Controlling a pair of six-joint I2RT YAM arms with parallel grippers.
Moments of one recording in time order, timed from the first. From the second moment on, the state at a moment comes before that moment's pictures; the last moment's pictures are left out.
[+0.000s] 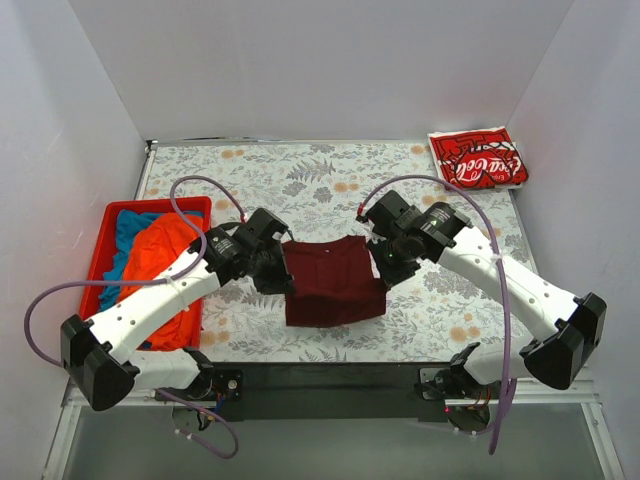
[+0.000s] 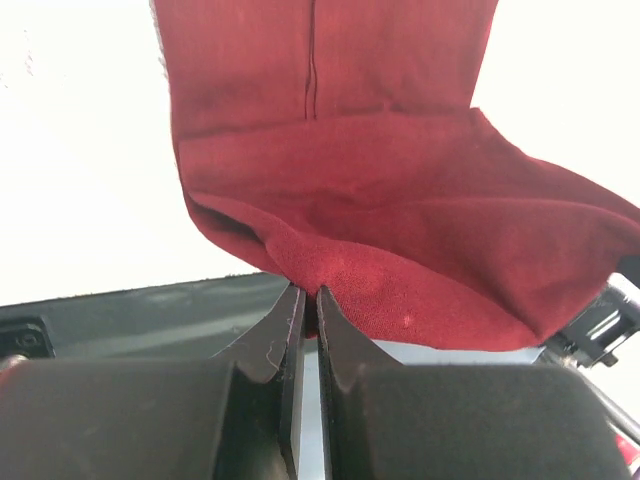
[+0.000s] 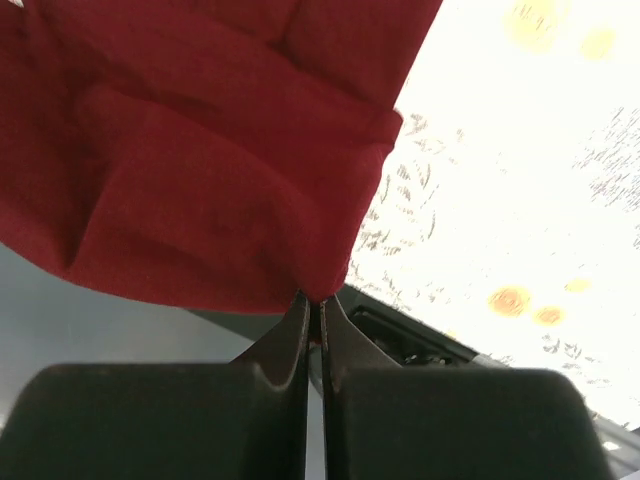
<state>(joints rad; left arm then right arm) -0.79 1.22 1.13 -0.99 0.03 -1.02 0.83 1.32 1.32 -1.24 -0.04 0.31</state>
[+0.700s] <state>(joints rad) -0.47 1.45 1.17 -0.81 0.09 -0.84 0.59 1.68 1.59 -1.18 -0.18 0.11</state>
